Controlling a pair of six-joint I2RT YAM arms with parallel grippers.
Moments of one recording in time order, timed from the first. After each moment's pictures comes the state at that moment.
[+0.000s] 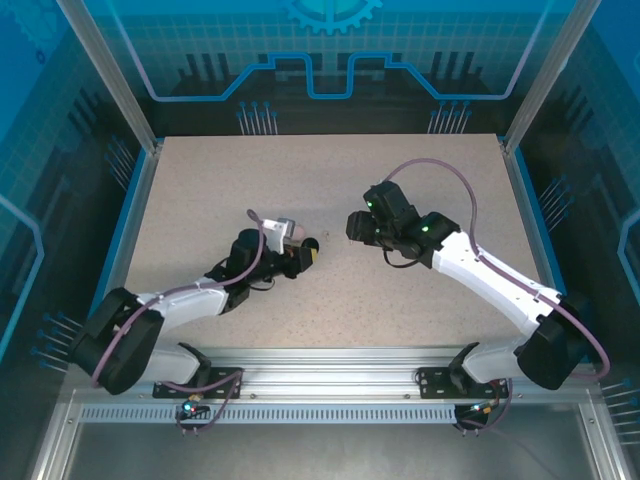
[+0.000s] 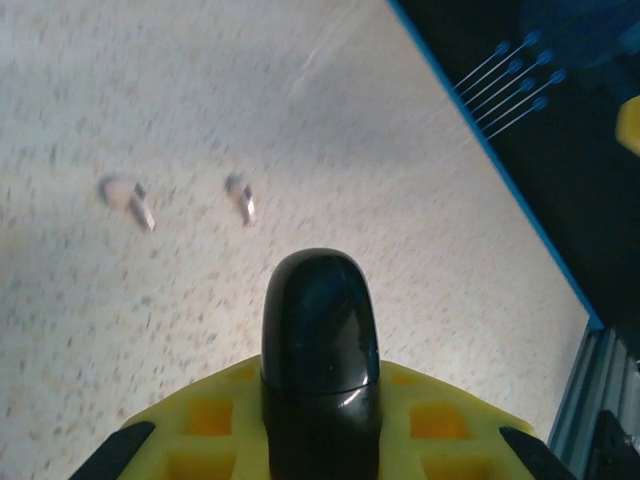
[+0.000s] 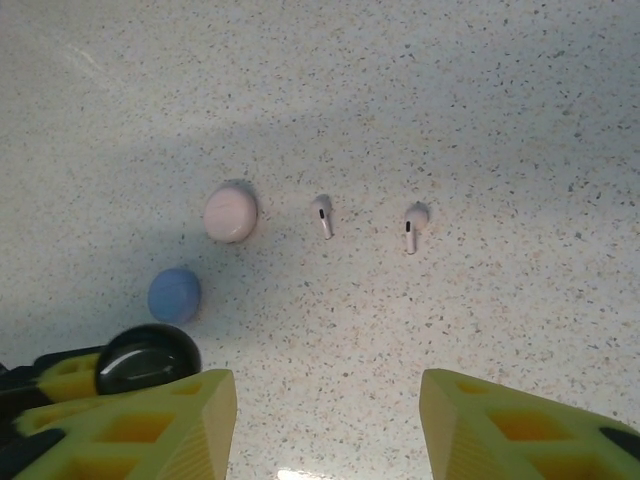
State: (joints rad) left arm -0.51 1.36 0.48 0.43 0.37 -0.58; right arm 0.68 1.36 1.18 -0.67 0.15 0.74
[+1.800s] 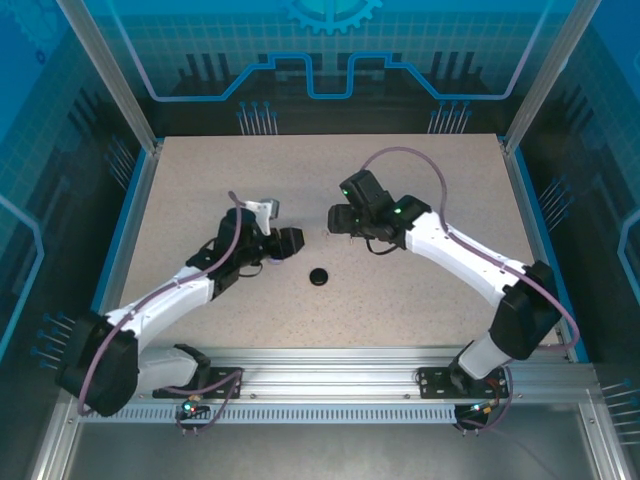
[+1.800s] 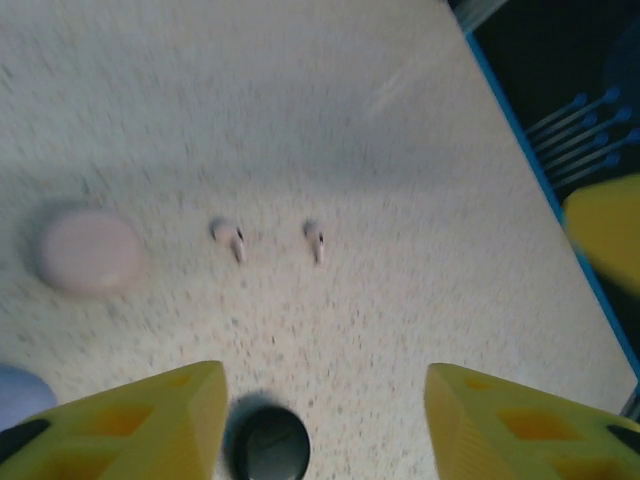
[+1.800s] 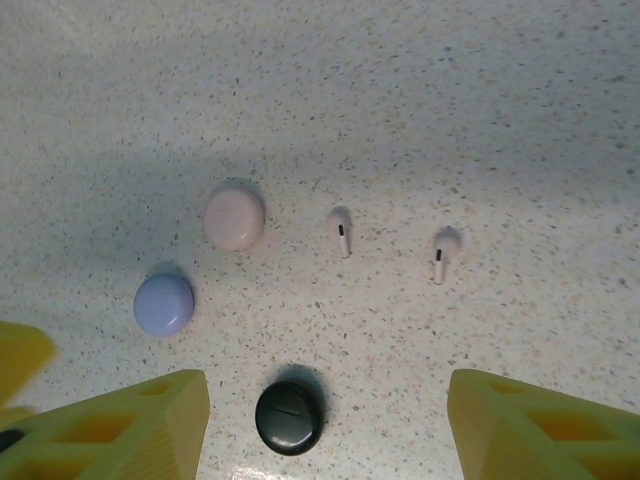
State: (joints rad) left arm -0.41 1.20 0.68 0.02 0.27 -0.55; right arm 0.71 1.59 1.38 -0.70 0.15 0.65
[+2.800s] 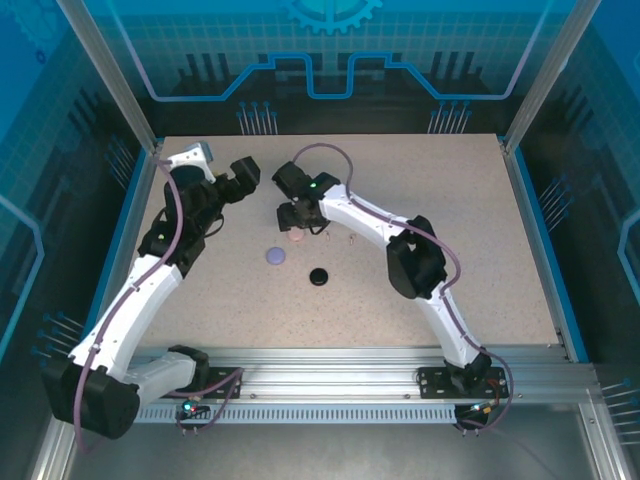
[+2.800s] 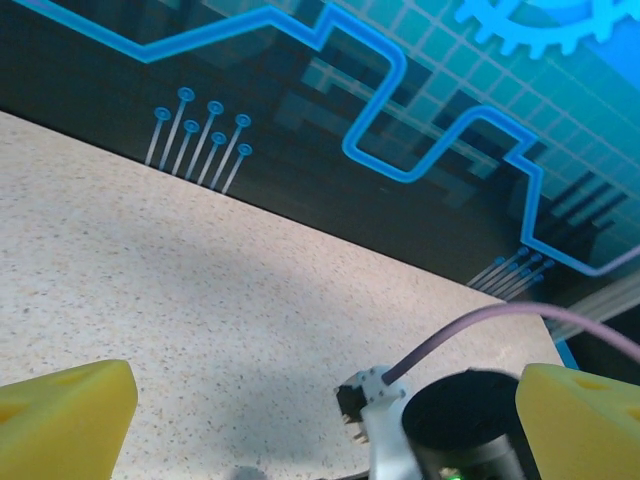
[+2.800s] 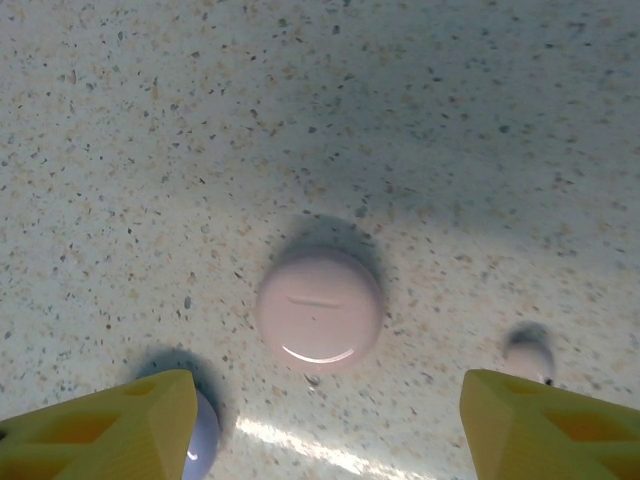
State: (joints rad) left arm -0.22 1.10 1.03 -0.20 -0.09 -0.59; right arm 0.78 2.35 2.15 -0.96 0.11 0.56
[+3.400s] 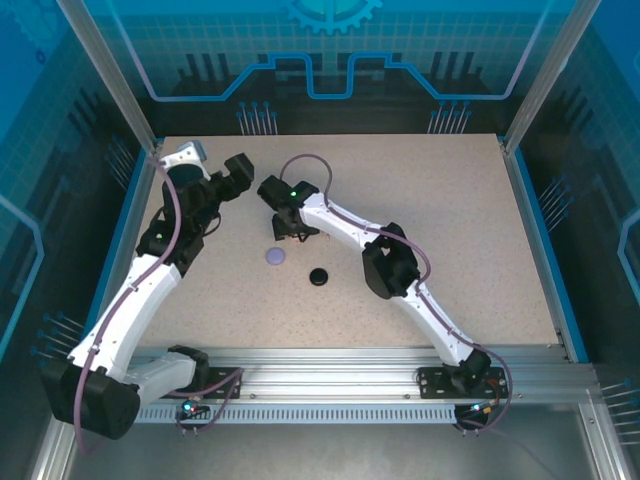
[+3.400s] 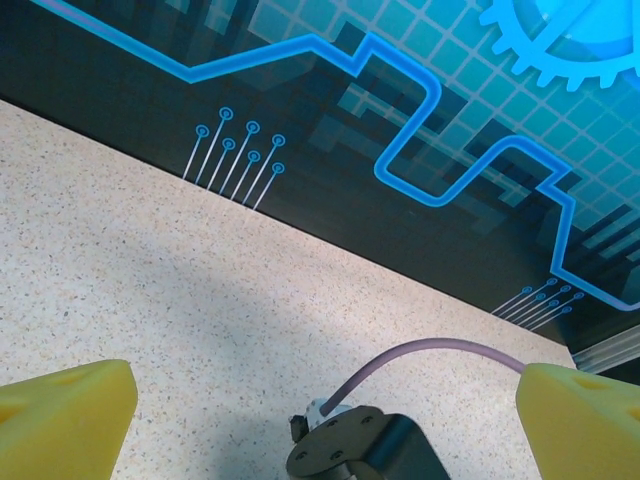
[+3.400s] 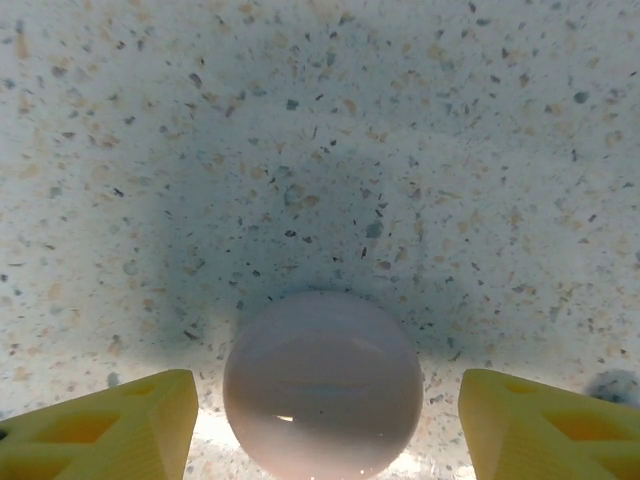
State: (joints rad) left arm -0.21 1.09 1.03 -0.21 -0.15 -0.61; right arm 0.82 2.59 2.42 -1.11 0.21 0.62
